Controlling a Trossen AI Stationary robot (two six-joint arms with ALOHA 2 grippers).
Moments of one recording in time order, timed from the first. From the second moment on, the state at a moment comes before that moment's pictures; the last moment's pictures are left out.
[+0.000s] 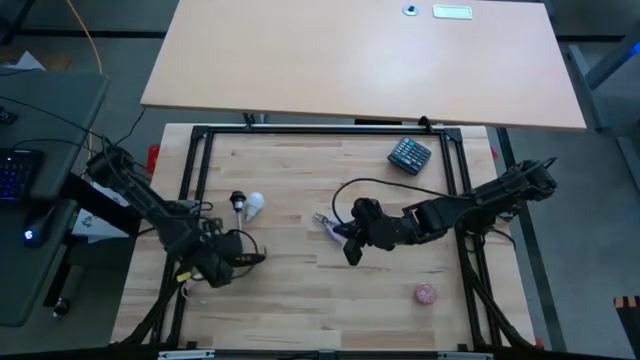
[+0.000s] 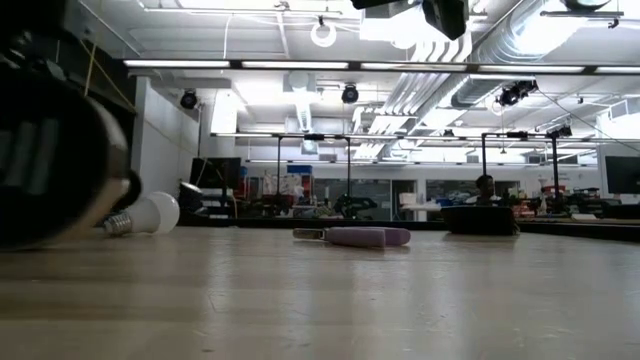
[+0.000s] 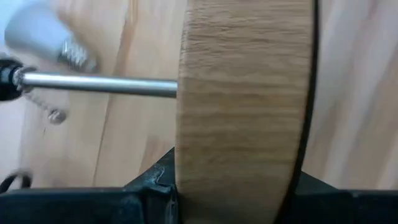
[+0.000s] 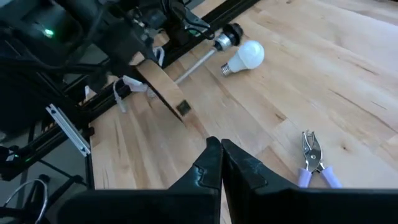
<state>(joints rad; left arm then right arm) -0.71 1.30 0.84 -1.07 -0.26 -0.96 0.35 1.49 1.21 -0.32 0.46 0.79</state>
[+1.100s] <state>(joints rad) -0.78 0.95 0.81 -0.91 -0.43 -1.03 0.54 1.88 1.25 0.01 0.02 1.10</state>
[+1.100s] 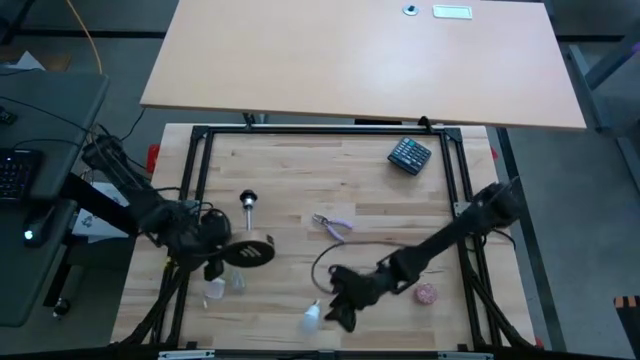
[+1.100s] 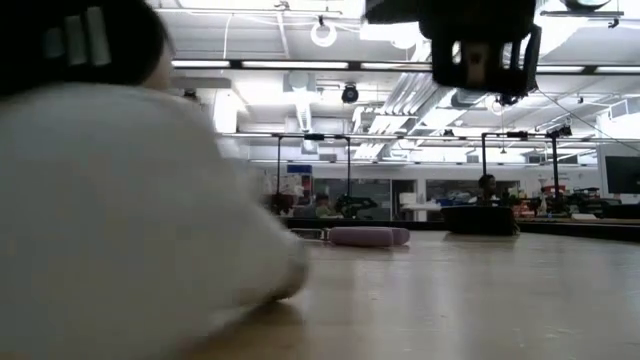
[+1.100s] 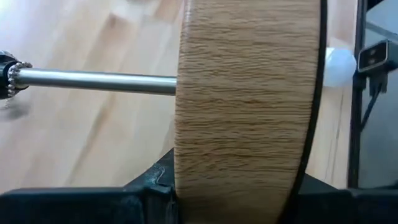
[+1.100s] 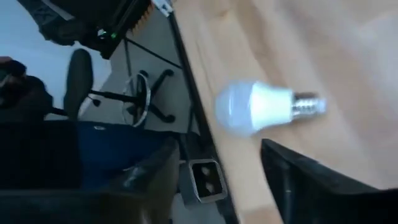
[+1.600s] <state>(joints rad) -1.17 1.12 0.76 -0.84 -0.35 -1.21 0.51 2.06 1.49 -0.08 -0.02 0.80</state>
